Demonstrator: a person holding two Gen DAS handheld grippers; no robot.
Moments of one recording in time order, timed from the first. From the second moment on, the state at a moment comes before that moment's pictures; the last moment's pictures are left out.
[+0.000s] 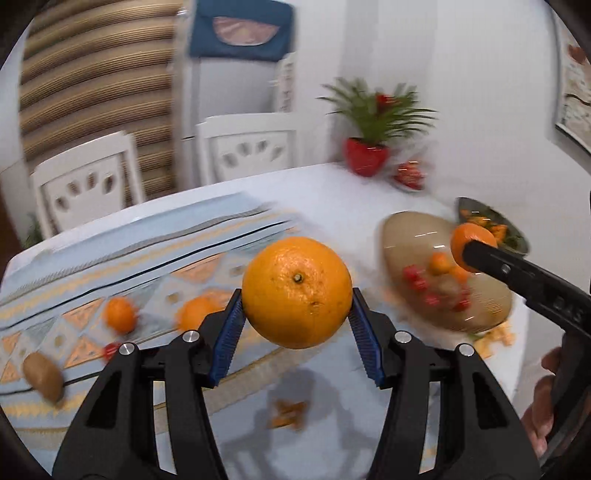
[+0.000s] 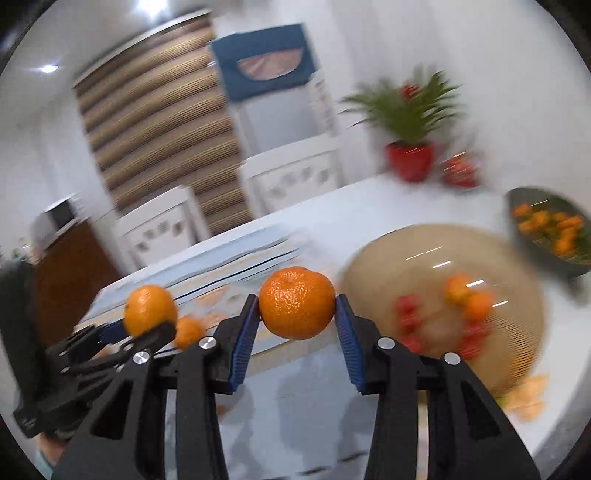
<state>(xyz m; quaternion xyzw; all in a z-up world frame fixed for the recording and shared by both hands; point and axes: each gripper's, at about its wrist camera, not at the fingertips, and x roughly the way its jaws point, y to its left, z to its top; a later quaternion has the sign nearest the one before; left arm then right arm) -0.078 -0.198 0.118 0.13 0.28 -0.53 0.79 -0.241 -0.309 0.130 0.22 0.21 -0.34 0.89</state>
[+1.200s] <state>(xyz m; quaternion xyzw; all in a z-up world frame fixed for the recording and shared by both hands) -0.158 -0.323 0.091 0.15 0.34 -0.60 0.71 -0.348 -0.405 0.081 0.34 0.25 -0.41 0.81</state>
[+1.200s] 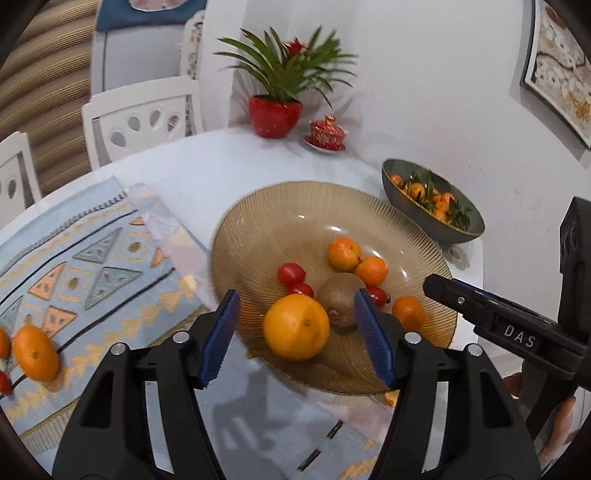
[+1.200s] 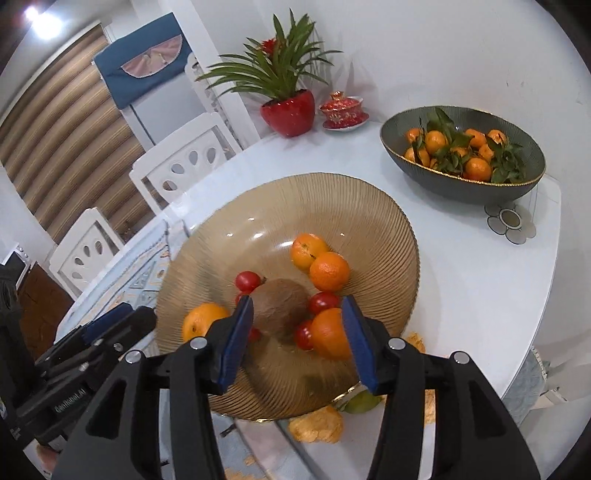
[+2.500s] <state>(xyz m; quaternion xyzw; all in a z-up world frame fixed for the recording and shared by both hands) 0.023 0.006 0.038 0.05 0.31 -0.29 0.90 -0.064 -0.138 0.031 0.11 0.37 -0.24 0.89</state>
